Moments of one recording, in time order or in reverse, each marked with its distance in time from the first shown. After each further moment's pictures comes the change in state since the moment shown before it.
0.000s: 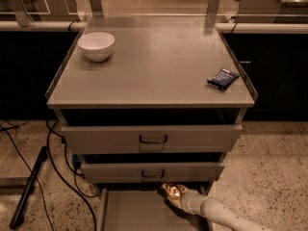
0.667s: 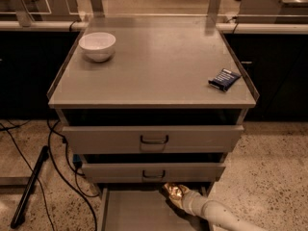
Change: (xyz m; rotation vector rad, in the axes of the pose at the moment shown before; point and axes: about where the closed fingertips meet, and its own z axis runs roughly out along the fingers) arm 0.003 -0.004 0.001 0.035 -0.017 0.015
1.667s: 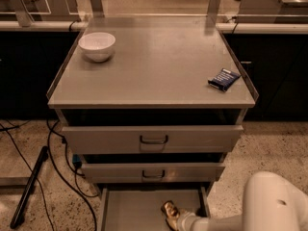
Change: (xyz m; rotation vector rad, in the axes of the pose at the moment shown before) arm 0.094 0.079 0.017 0.012 0.242 0.288
